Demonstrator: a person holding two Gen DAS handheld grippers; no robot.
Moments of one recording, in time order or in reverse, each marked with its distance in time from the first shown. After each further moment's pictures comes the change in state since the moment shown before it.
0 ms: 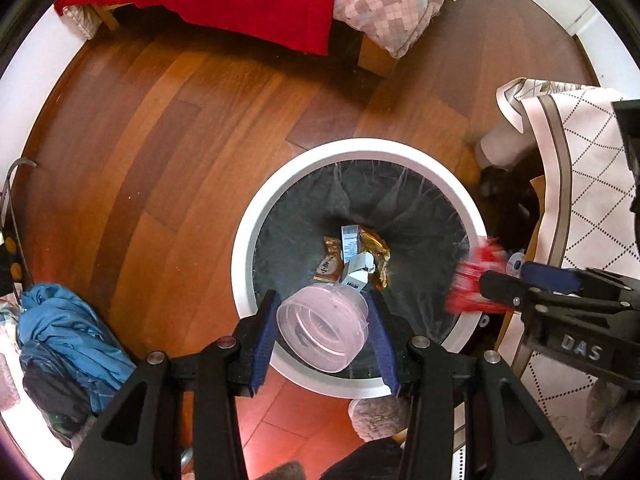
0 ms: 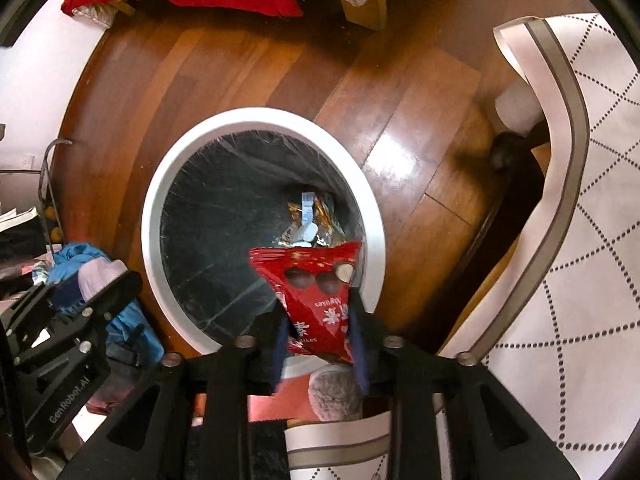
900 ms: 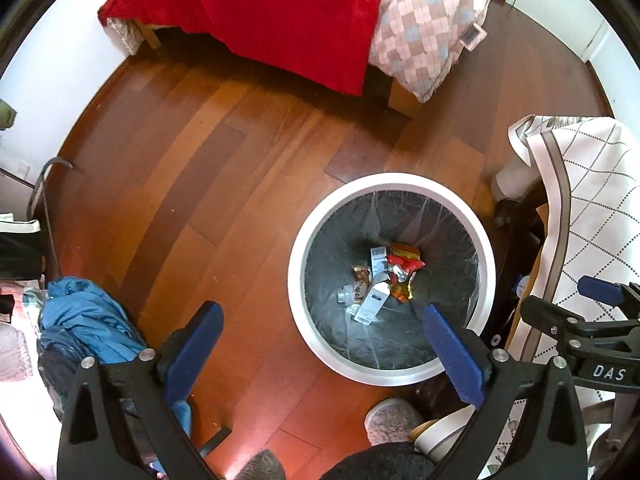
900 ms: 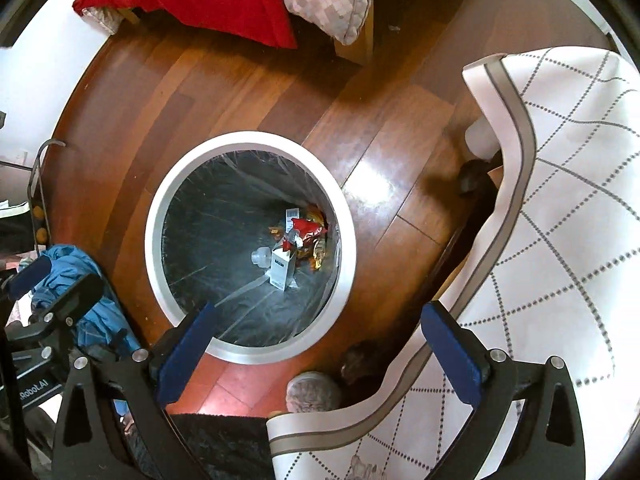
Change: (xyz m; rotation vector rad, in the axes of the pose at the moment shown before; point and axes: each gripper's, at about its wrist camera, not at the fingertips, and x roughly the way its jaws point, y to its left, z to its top) left arm -0.059 0.018 -0.024 -0.045 -0.148 0.089; right arm -0.054 0.008 -0.027 -0.043 -0.115 -0.101
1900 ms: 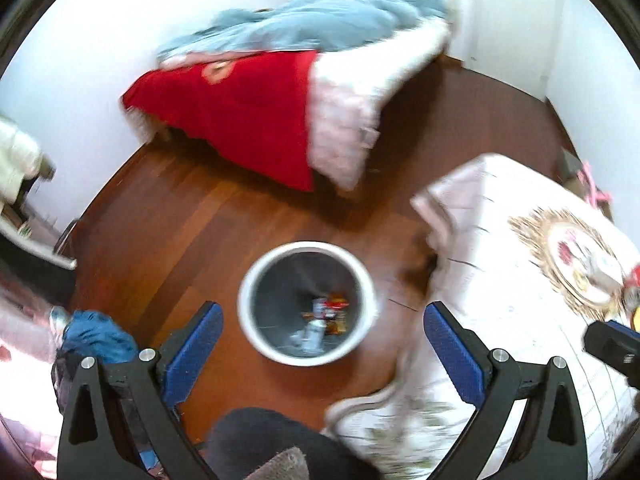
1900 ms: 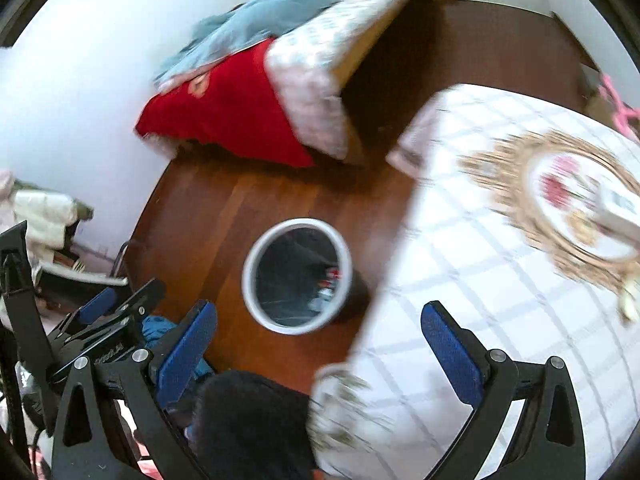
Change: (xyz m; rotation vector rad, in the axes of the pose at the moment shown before) left arm -0.181 -0.151 -0.088 0.077 -0.334 0.007; right arm -0.230 -0.119 -0.181 0.200 -0.410 0.244
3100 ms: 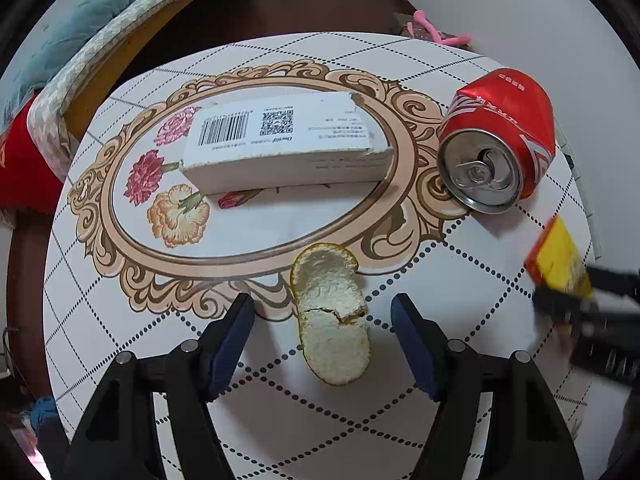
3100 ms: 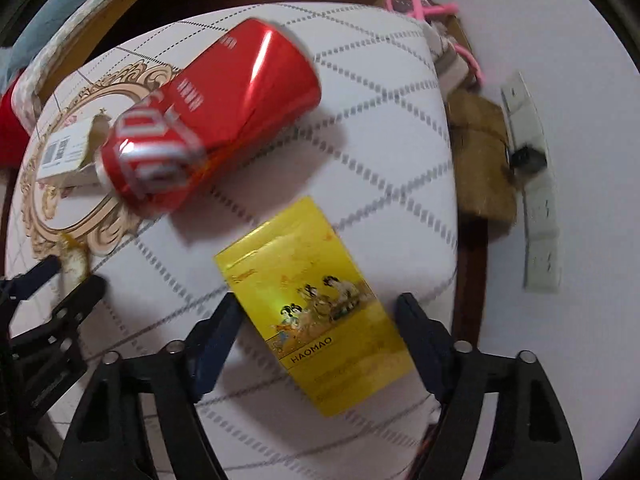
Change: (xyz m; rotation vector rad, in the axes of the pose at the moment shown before) left arm 0.053 -0.416 -0.061 0.428 0.214 -0.274; right arm -0.080 -0.466 -0.021 0.234 0.197 -0.485
